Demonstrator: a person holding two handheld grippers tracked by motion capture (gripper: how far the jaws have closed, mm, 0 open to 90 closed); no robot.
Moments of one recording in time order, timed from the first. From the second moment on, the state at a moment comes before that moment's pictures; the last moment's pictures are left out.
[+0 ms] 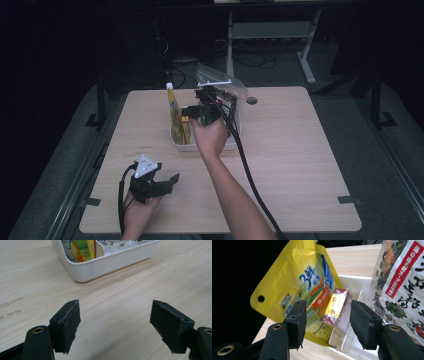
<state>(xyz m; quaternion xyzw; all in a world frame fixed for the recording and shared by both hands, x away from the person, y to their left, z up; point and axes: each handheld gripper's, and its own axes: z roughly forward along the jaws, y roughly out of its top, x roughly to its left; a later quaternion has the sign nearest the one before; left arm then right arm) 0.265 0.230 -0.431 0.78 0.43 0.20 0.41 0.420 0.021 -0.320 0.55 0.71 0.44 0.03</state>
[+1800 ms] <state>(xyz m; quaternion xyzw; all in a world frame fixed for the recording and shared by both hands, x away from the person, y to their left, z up) 0.262 0.229 -0.432 0.78 0.42 0.20 0.42 0.345 -0.072 -0.361 0.51 0.73 0.45 -0.03</state>
